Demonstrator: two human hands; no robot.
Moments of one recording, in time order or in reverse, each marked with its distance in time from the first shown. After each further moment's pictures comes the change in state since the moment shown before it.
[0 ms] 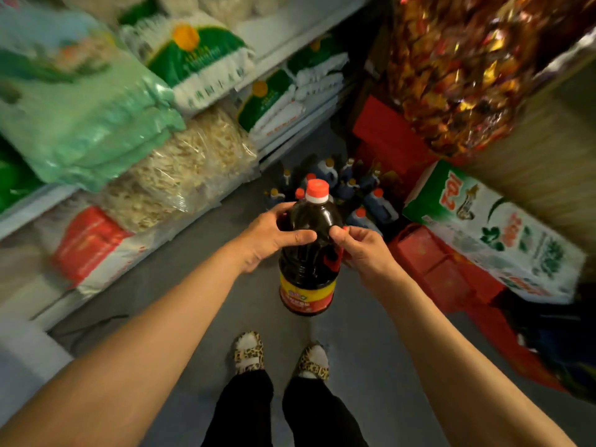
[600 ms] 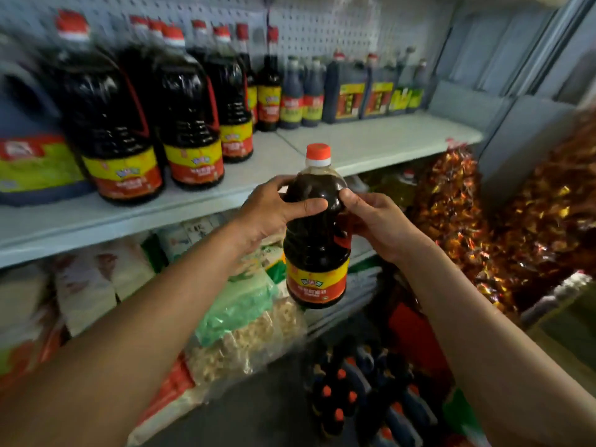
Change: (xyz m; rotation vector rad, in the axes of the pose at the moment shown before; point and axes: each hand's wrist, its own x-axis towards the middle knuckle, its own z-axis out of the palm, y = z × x) left_hand -0.200 0.376 -0.156 0.167 0.484 0.610; right_hand -0.081 -0.414 0.193 -0.237 -0.304 -0.647
